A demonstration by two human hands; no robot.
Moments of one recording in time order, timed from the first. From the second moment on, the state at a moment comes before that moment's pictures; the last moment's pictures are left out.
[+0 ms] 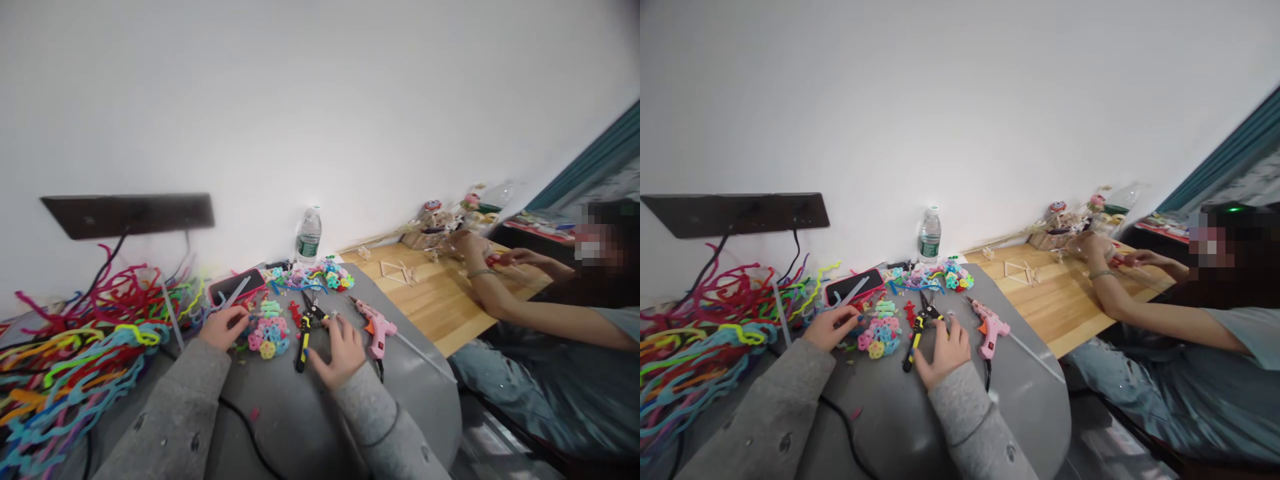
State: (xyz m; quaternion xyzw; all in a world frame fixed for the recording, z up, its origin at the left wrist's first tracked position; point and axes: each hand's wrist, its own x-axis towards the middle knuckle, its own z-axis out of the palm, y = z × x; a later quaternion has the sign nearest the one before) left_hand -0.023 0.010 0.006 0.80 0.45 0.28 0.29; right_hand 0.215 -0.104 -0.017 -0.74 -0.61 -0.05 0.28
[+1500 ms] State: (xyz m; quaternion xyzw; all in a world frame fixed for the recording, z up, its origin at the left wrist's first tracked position) left_hand -0.081 0.021 0.008 0.81 0.40 0.24 0.36; right_hand 0.238 -0.108 0.014 -0.71 -0.51 0.23 0.44
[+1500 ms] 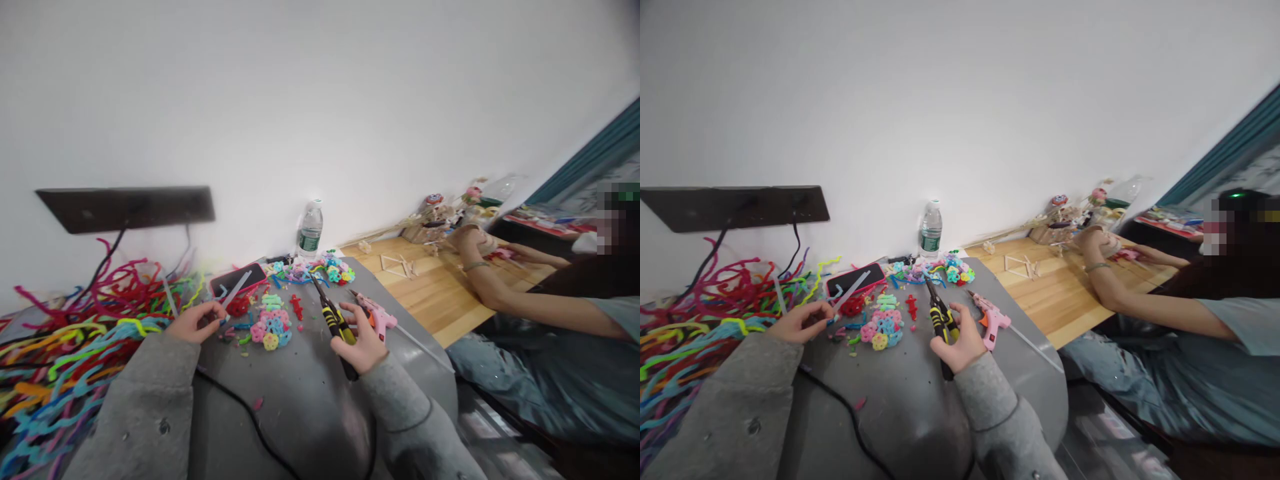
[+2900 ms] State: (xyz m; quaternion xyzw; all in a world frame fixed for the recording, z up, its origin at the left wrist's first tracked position) left_hand -0.050 0.023 -0.013 0.89 0.33 0.15 0.28; right_hand 0.221 -0.134 -0.005 -0.56 -0.61 0.26 0.50
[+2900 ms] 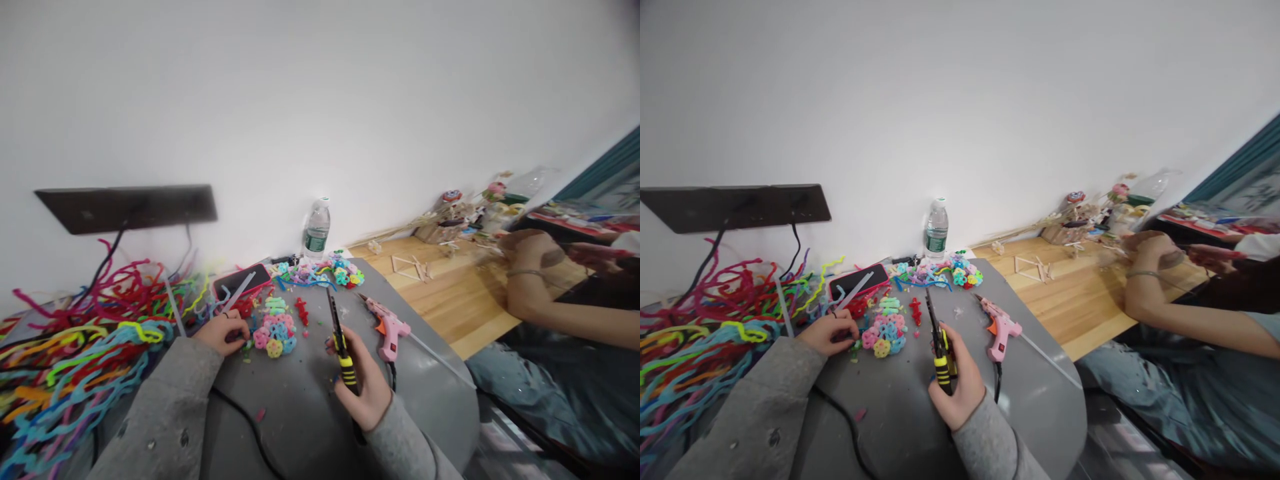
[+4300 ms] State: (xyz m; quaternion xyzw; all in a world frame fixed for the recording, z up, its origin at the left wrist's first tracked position) left_hand -0.021 -0.002 0.006 0.77 0.36 0.23 0.48; right_hand 0.188 -0.117 -0.007 -0.64 -0.70 0.20 0.23
